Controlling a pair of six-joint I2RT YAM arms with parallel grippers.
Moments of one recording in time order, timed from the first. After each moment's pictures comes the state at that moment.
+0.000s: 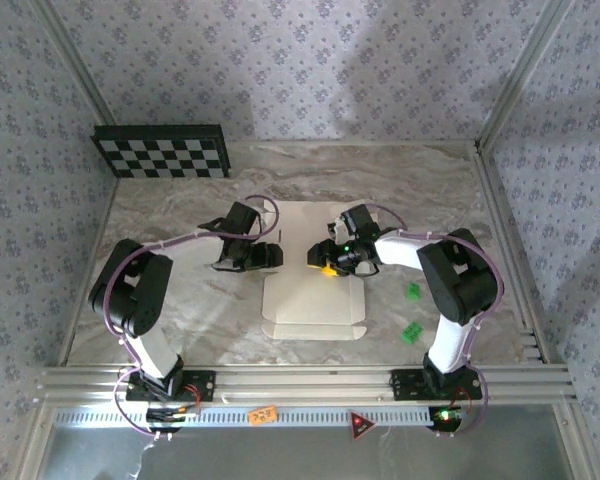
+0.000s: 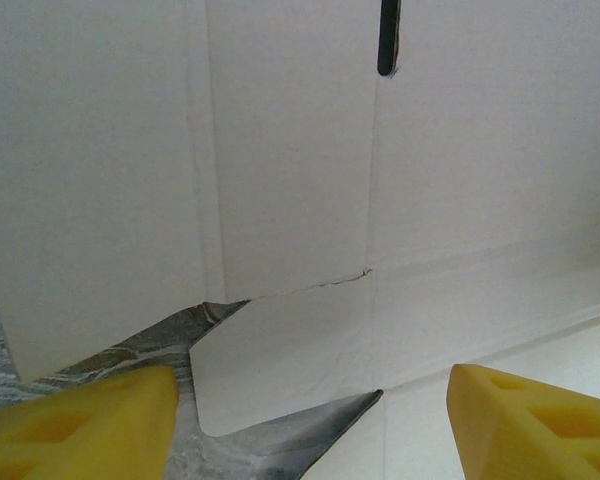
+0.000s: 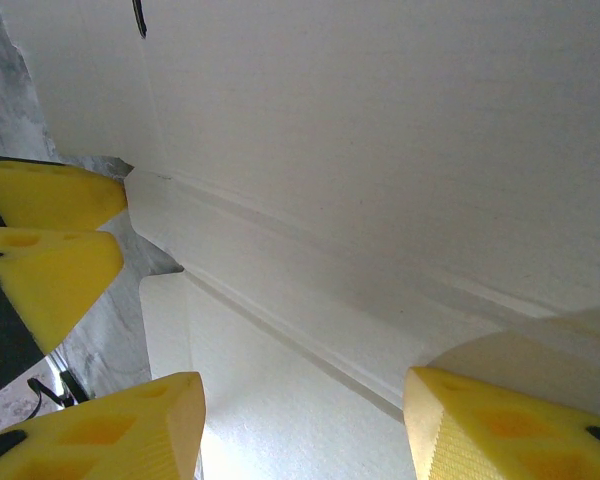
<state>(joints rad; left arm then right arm) -0.50 1.70 0.95 -0.37 0.27 -0.53 0.50 1.80 0.93 -0.14 -0.62 0.65</state>
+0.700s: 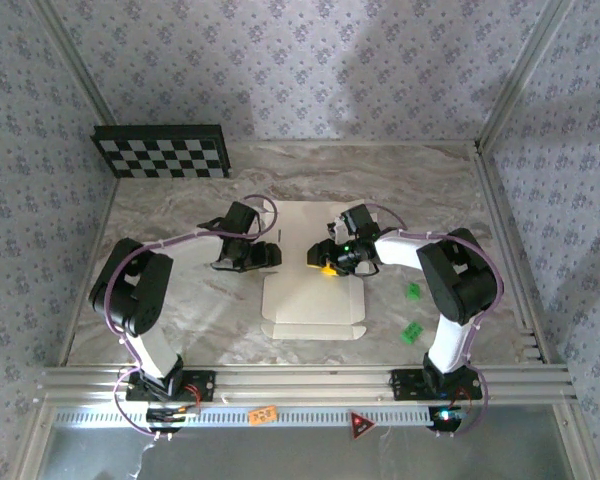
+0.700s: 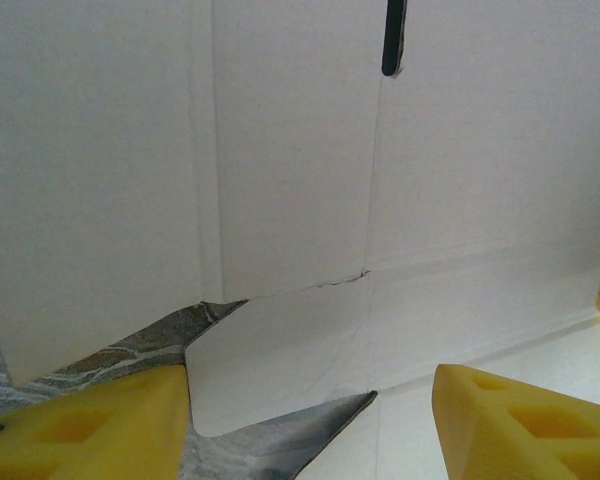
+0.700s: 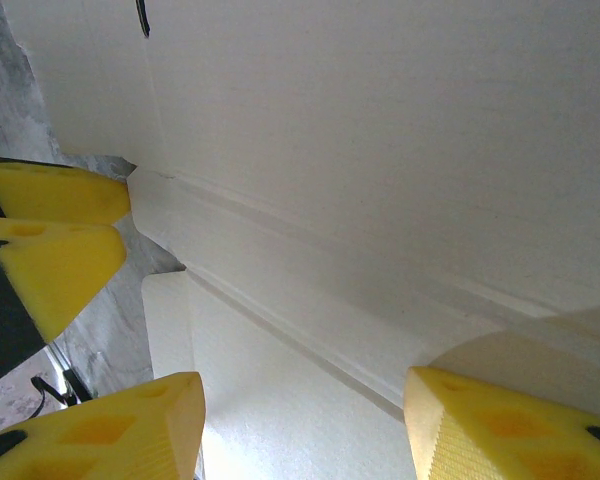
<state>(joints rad) -0.50 1.71 0.95 -0.37 0.29 -0.55 0.49 1.81 0.93 -0.13 -0.63 0.65</state>
